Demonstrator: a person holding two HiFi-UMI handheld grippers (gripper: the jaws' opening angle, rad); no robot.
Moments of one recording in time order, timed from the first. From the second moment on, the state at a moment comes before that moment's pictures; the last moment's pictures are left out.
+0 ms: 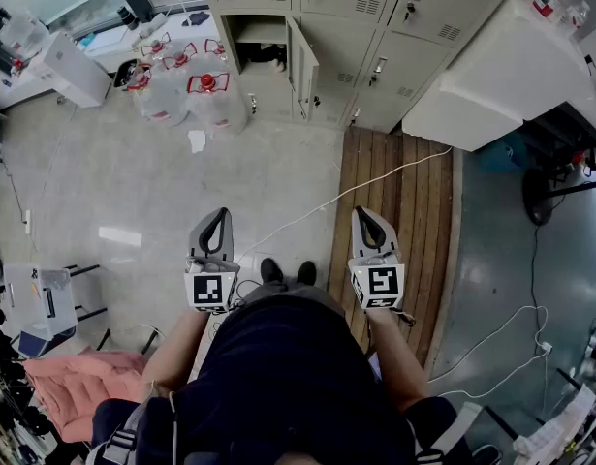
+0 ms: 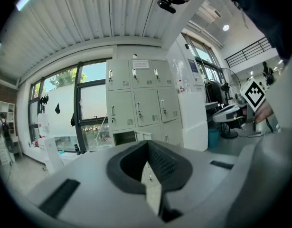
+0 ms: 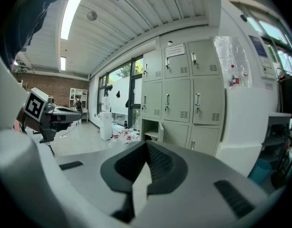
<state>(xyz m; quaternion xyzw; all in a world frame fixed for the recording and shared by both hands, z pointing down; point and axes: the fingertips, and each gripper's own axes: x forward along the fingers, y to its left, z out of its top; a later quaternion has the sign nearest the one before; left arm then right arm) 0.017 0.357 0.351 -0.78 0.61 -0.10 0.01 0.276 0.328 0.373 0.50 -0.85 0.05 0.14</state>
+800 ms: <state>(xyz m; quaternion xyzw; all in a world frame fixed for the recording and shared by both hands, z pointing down) 0.009 0.354 0.358 -0.79 0.61 -0.11 0.01 0.269 0.319 0.374 0.49 -0.86 0.04 0.14</state>
